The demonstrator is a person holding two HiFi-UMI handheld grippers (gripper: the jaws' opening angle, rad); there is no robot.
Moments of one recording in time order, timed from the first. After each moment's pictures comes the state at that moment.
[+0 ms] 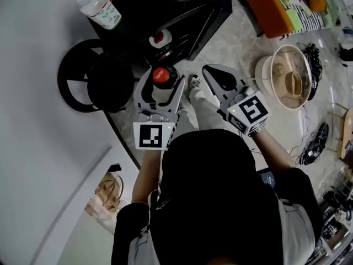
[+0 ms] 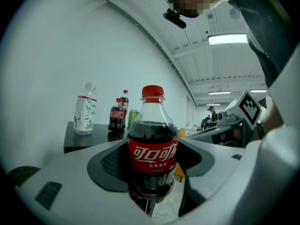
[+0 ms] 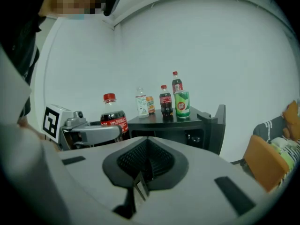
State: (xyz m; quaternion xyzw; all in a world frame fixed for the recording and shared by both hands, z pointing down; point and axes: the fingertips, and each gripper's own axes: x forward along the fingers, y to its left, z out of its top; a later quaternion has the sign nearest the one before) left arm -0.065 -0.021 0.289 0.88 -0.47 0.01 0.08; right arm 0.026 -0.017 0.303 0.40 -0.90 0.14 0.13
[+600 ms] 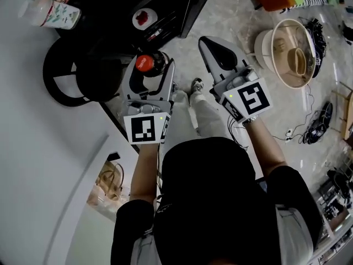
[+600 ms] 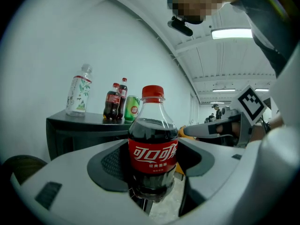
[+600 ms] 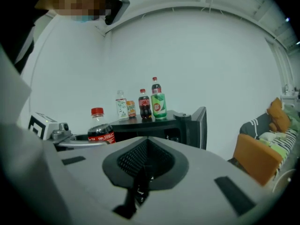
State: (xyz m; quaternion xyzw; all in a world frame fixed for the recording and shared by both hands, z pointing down) left arm -0.019 -0.033 0.337 0.87 -0.48 0.03 0.09; right arm 0.089 -0.049 0.322 0.48 -0.87 0.12 0.06
